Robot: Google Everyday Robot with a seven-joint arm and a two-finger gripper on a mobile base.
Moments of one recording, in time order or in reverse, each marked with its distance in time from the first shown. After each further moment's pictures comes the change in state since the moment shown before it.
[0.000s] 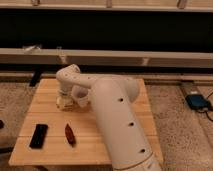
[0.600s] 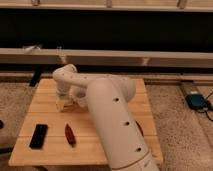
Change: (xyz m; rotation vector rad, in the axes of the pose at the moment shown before) arm -0.011 0.007 0.007 -0.040 0.024 -0.055
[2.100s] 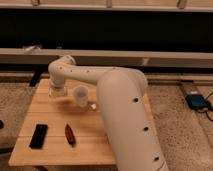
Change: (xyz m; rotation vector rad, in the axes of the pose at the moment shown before) arm -0.053 -0.013 -0.091 0.188 -0.123 -0.088
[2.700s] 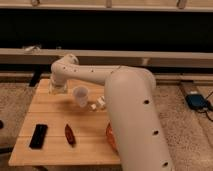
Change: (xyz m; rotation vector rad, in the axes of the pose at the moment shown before) arm 0.004 -0.013 -0.024 0.082 -0.037 0.029
